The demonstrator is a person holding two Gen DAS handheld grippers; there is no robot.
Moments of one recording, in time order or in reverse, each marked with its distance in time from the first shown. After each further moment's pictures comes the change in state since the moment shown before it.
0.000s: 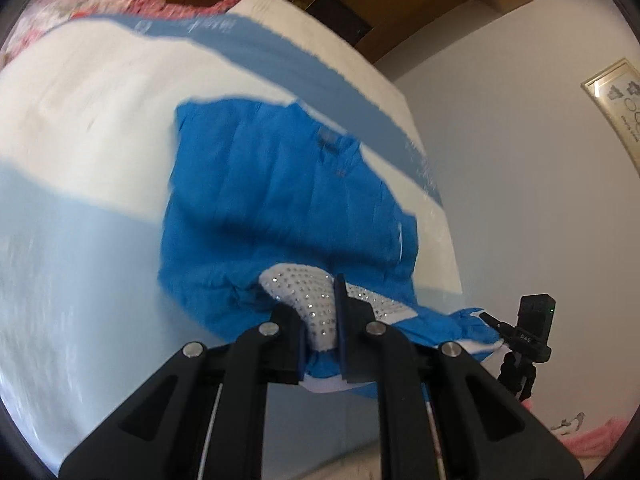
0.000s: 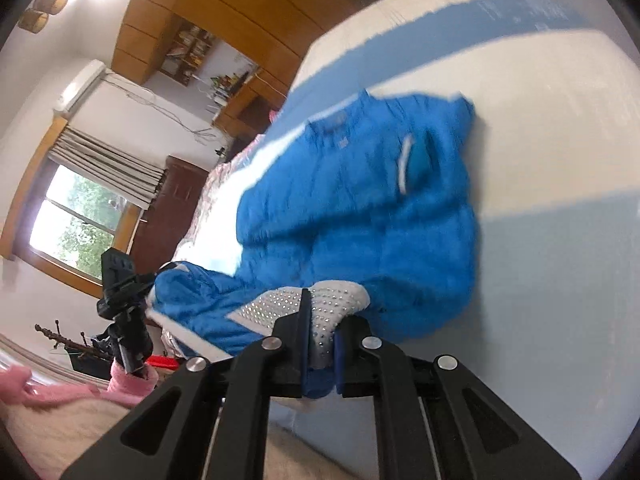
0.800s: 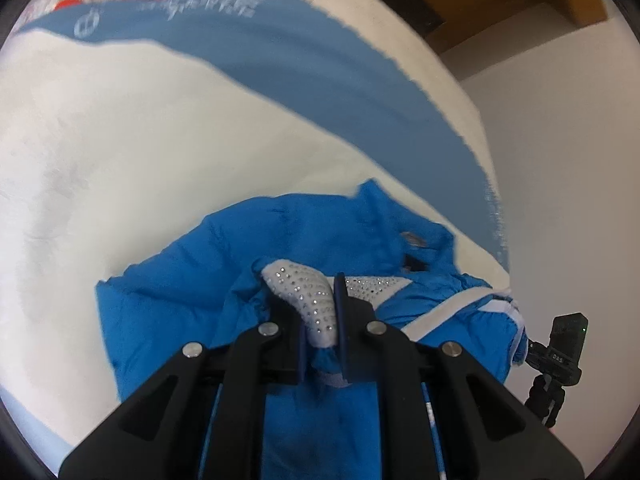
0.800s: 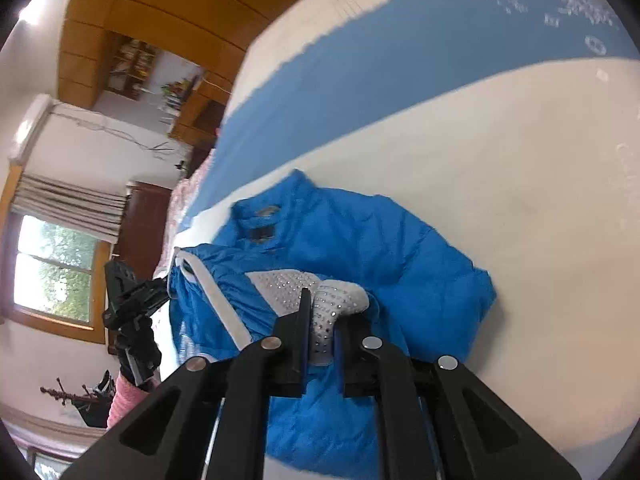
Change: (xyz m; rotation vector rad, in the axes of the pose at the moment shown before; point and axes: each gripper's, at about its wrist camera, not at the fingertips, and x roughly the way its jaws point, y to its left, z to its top) left arm 0.195 0.070 0.194 -0.136 0.107 0.149; right arm 0.148 -0.103 0.199 0.201 0.100 -0.075
